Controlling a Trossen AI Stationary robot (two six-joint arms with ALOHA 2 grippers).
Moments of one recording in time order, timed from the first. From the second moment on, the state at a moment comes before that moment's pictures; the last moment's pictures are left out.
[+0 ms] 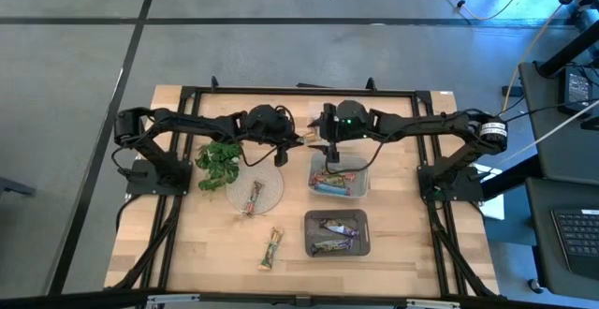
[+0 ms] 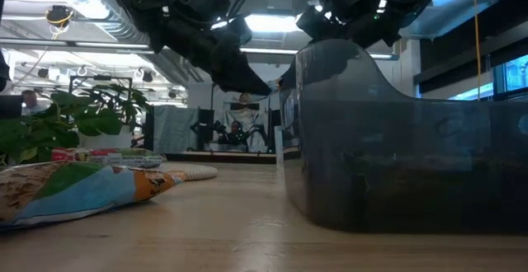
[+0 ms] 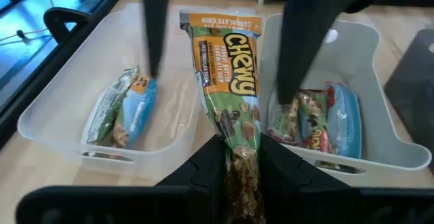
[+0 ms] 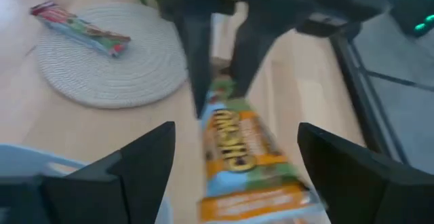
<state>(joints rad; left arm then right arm) 0.30 1.57 0.84 0.23 0.16 0.09 -0.28 1.56 0.92 0.11 -0.16 -0.41</state>
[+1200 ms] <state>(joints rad) 0.28 1.57 0.84 0.23 0.14 0.12 -0.28 1.56 0.92 0.07 -0.24 -0.34</state>
